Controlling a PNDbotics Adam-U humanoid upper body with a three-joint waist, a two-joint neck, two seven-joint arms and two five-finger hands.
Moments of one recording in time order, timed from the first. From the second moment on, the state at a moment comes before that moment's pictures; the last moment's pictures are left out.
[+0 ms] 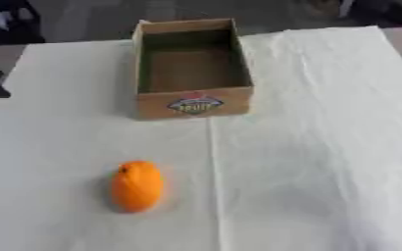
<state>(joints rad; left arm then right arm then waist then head) -0.40 0.77 0.10 -1.60 -0.28 -0.60 -0.51 -0.18 -0.25 -0.17 -1.98 -0.01 -0.38 -0.41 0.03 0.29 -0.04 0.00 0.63</state>
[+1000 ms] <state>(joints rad) -0.54 0.61 -0.02 -1.55 -0.43 -0.56 -0.54 -0.18 -0.25 -0.17 -1.98 -0.02 -0.38 -0.41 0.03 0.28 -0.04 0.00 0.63</state>
